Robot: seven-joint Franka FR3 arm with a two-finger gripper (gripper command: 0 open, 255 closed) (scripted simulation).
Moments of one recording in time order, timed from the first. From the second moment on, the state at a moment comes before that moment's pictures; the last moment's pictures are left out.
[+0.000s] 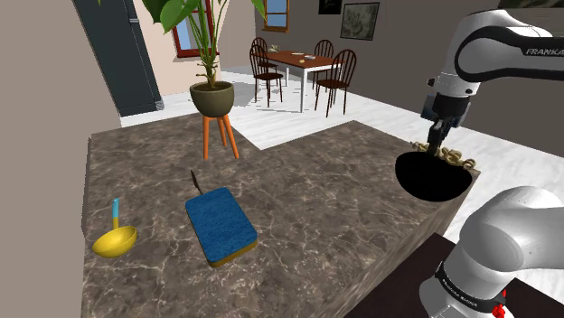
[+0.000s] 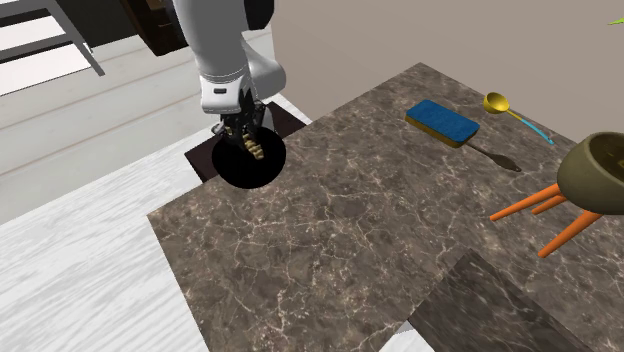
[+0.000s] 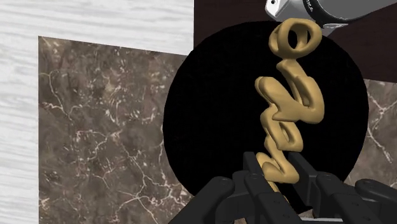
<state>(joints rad) -0.19 -0.97 -0.31 -2.59 -0.25 1.60 -0.38</state>
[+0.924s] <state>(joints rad) -0.20 -0.98 -0.33 -2.69 -0.28 1.68 -0.38</state>
